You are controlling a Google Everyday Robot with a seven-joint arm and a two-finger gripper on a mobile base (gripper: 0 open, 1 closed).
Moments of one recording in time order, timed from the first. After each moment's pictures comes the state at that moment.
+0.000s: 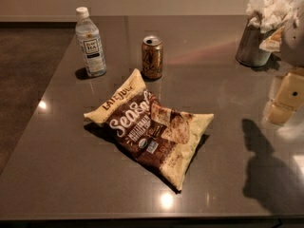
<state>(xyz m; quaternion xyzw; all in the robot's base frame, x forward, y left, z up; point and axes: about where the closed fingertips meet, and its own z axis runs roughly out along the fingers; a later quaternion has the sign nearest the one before) 0.438 -0.217 0.976 -0.60 0.78 -0.03 0.16</state>
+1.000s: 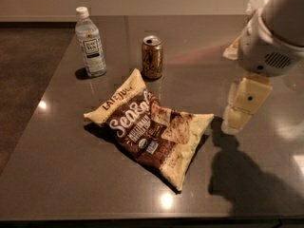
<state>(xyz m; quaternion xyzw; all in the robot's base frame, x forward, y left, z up) 0.441 -0.155 0.960 -0.62 0.77 0.01 0.16</state>
